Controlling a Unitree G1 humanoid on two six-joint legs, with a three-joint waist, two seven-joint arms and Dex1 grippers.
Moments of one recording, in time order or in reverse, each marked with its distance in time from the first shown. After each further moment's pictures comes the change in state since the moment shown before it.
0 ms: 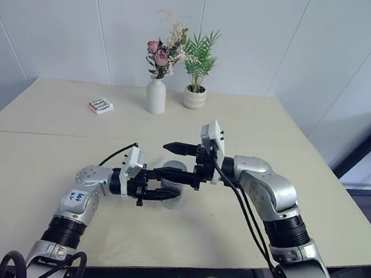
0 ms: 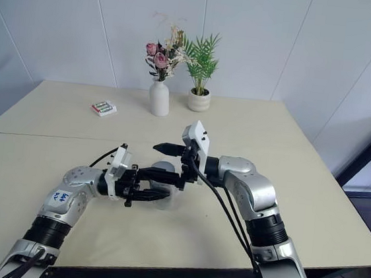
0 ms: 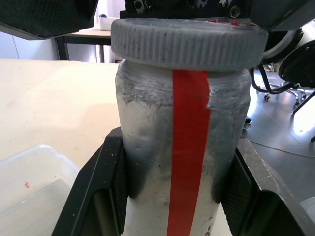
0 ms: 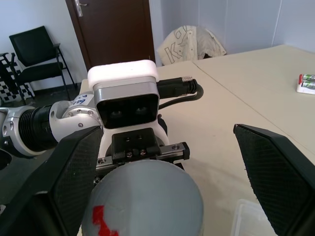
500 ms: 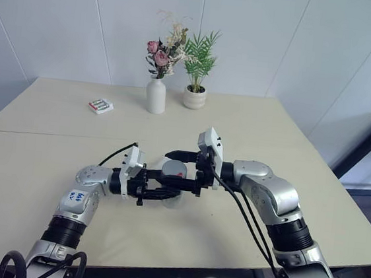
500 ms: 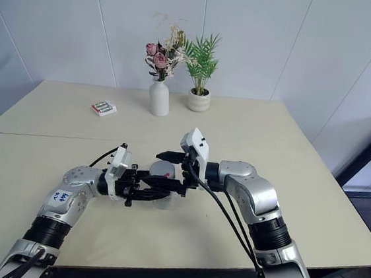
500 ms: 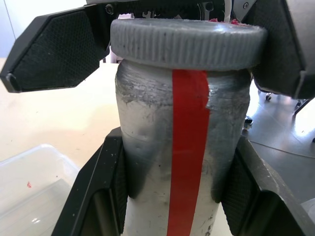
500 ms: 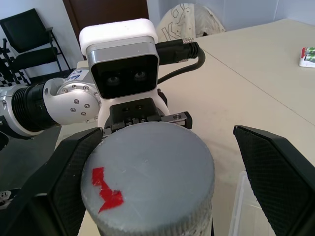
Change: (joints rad) left arm 0.000 0.000 0.001 0.000 0.000 0.000 0.007; right arm 0.022 -0.027 0.012 -0.022 -0.010 0.042 -0.013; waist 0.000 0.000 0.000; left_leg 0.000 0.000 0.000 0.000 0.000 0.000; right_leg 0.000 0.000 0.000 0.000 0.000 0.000
